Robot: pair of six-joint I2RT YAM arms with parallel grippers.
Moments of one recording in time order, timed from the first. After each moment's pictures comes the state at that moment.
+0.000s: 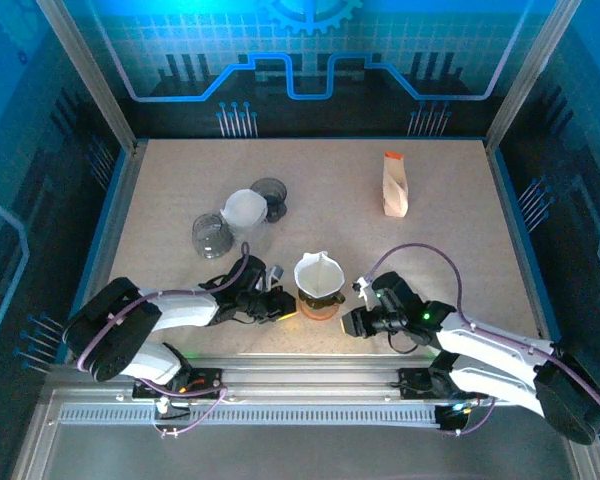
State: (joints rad) left arm -0.64 1.44 0.41 0.20 0.56 -1.01; right arm 0.75 0.98 0.31 -0.19 -0.32 0.51
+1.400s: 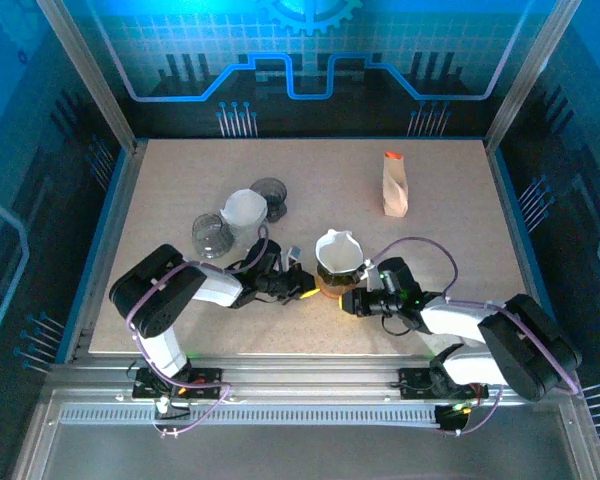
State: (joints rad) left arm -0.63 1.76 0.59 0.52 0.62 -1.17; right arm 0.54 1.31 0.28 0.24 -0.46 0.57
